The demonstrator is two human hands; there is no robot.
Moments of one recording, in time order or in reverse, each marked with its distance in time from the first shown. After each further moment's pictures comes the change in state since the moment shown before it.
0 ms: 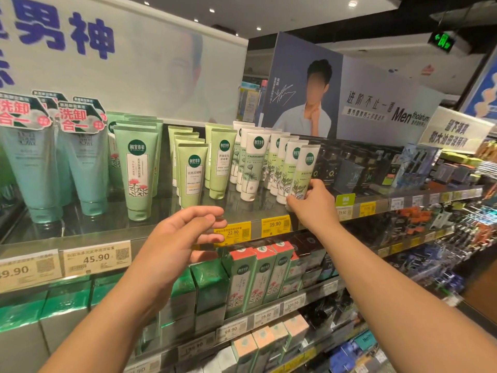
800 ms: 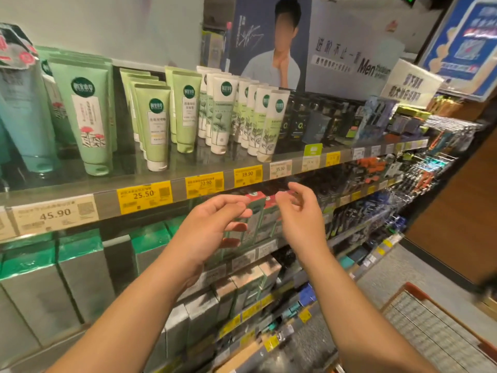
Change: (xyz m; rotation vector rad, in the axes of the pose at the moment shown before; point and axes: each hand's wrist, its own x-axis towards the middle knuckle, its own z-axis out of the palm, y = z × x) left_hand -0.019 -0.050 0.058 0.007 -0.235 -0.164; right_hand -0.152 0.032 -0.012 0.466 0.034 0.171
